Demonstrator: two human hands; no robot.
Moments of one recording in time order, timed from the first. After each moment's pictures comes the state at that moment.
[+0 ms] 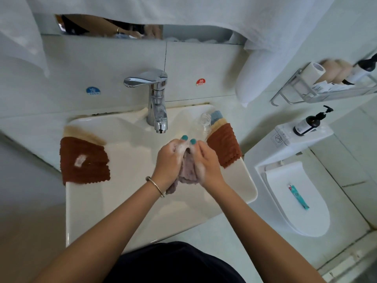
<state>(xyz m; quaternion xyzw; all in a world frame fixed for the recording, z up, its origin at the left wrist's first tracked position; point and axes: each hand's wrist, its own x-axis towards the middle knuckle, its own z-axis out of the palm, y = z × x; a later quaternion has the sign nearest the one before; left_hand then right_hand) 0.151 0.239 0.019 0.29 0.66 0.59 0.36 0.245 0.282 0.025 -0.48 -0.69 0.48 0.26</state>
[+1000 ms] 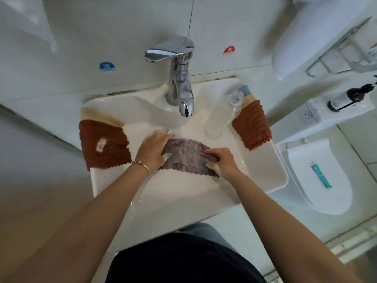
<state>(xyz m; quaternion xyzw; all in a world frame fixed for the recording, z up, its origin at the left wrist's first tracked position) 0.037 0.209 -0.118 0.59 0.77 0.15 0.21 0.267 0.312 -0.112 -0.52 -0.75 0.40 0.05</state>
